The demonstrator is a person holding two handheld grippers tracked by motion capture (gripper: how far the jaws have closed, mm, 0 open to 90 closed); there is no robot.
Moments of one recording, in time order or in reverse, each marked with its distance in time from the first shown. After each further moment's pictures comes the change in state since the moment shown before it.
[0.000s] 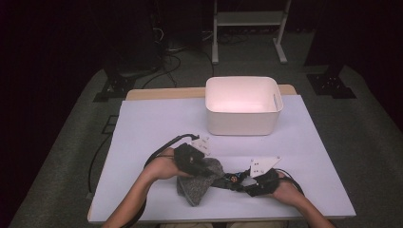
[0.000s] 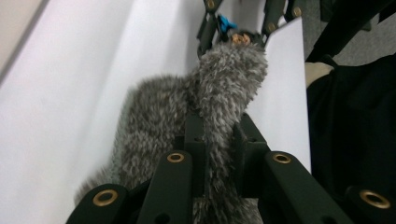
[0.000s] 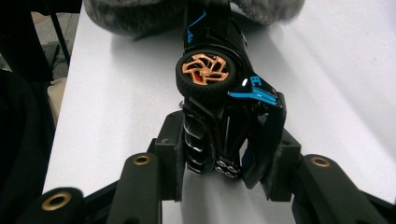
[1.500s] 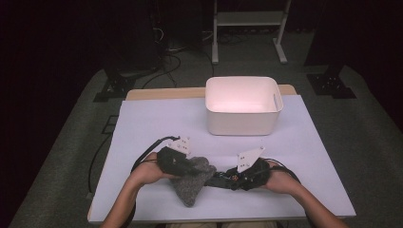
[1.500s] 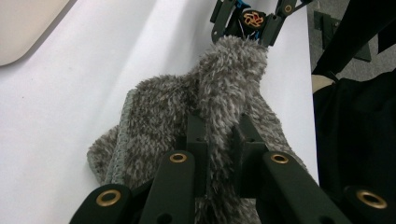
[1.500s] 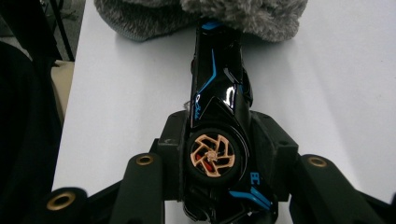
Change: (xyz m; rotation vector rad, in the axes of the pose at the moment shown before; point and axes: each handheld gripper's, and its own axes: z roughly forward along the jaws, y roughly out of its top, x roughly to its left) left arm 0.006 -0.041 -0.018 -0.116 0.031 -0.065; right arm -0.004 0.048 0.005 0.162 0.039 -0.108
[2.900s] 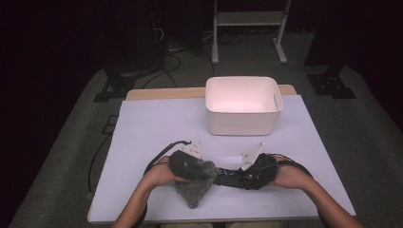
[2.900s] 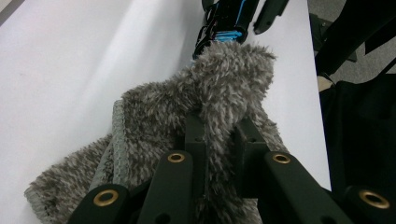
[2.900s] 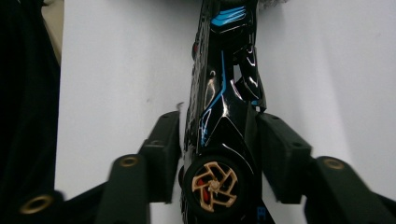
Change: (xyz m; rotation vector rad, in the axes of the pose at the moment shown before) left arm 0.003 0.002 0.040 0.006 -0.058 -0.003; right arm -0.009 0.000 -0.019 0.215 0.011 -0.003
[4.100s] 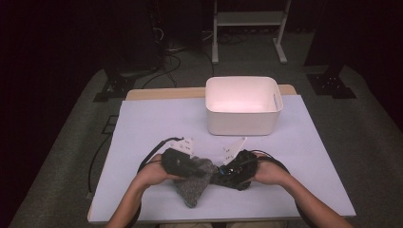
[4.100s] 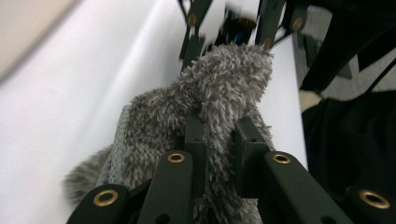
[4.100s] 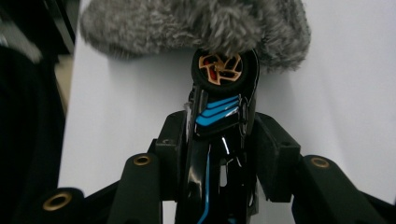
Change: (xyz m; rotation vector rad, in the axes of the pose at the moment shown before) left arm -0.006 0.002 -0.036 -0.103 0.015 0.001; right arm -0.006 0.043 0.024 -0.110 0.054 0.022
